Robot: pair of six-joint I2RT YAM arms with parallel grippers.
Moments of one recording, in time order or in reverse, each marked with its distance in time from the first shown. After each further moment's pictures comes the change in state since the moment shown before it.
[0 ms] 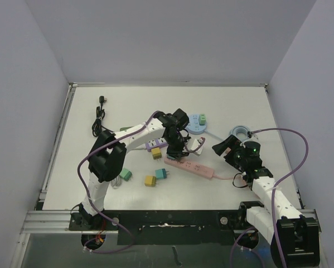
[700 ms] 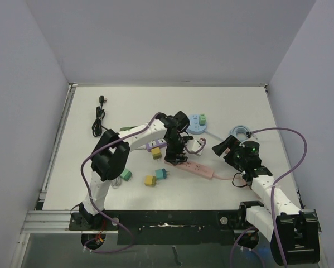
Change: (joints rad) left arm -0.001 0.029 0.006 0.009 -0.063 -0.079; right arm 0.000 0.033 0.000 0.013 0.003 -0.013
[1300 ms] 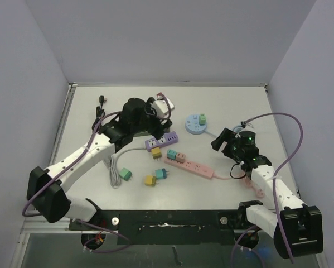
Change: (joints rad) left arm 0.126 -0.645 -0.428 0.620 -0.219 -0.581; right arm 0.043 0.040 0.142 -0.136 0.087 -0.133
